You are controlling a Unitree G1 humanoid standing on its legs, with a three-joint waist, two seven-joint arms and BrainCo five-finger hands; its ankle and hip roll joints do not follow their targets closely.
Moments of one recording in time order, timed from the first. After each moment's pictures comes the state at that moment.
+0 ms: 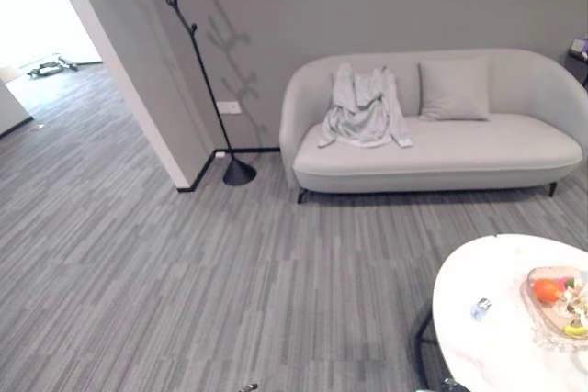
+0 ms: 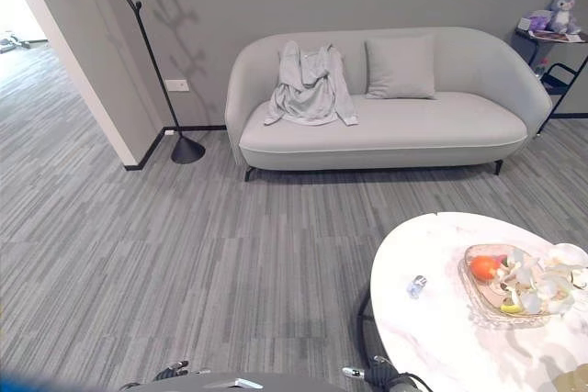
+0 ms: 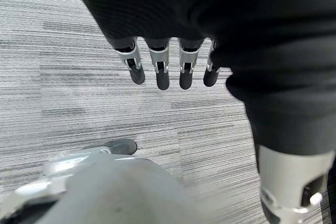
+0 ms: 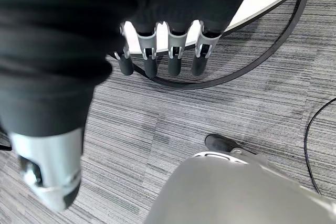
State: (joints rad) left arm 0.04 0.20 -0.27 1.30 -0.21 -0.13 -0.03; right arm 0.02 -0.26 0.34 1.23 0.16 -0.07 0.00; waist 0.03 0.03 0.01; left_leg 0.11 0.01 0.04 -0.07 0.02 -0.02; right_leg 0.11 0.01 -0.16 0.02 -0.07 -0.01
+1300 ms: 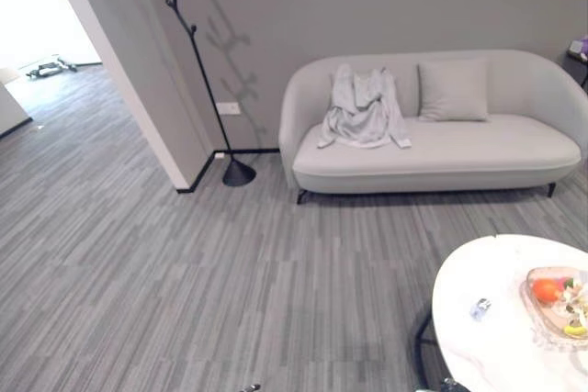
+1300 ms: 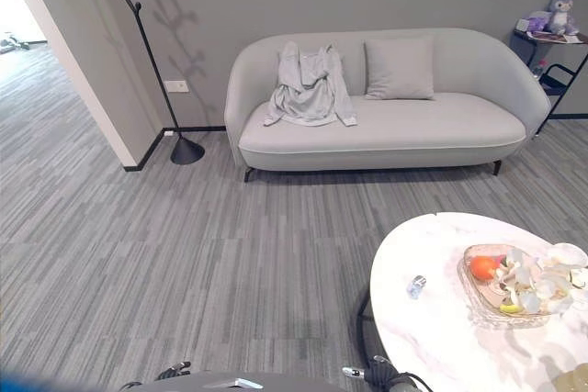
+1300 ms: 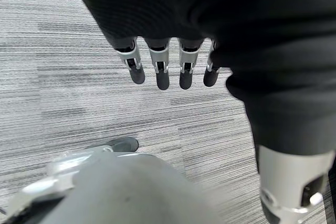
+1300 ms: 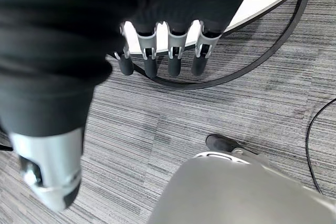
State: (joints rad) left arm 0.04 0.20 -0.27 1.30 -0.17 -0.13 -0.04; right arm 0.02 -0.26 0.34 1.23 0.16 -0.07 0.00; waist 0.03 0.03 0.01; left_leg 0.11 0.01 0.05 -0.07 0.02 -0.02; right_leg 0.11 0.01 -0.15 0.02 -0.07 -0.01
